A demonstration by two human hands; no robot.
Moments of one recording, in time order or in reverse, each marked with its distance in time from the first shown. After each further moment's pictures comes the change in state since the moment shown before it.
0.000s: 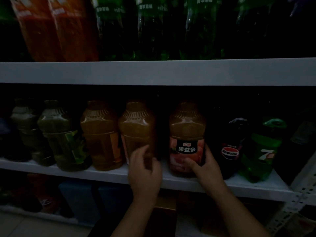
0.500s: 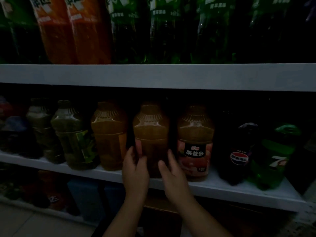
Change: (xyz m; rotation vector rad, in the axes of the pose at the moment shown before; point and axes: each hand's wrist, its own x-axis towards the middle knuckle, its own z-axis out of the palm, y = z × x) left_hand 0.023 -0.018 -0.023 -0.245 -0.071 -0.430; right_hand -0.036 -0.036 0.095 -0.008 -0.248 0.057
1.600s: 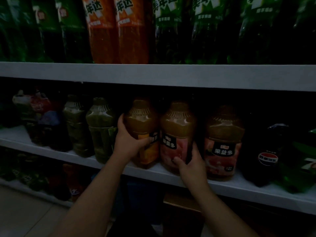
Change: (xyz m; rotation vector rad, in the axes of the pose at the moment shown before) left_hand 0.113 0.023 -0.098 0.180 -0.141 0.215; right_hand 0.030 0.001 0.032 -0.180 0.268 -0.141
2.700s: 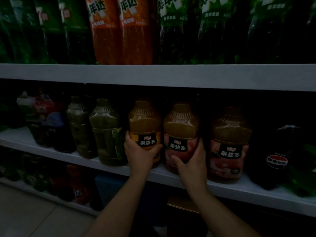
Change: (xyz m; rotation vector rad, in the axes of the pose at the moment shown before) left_hand -0.027 -0.023 0.042 0.083 0.283 -0.071; right_hand 0.003 0.001 0.023 -0.121 0.196 -0.036
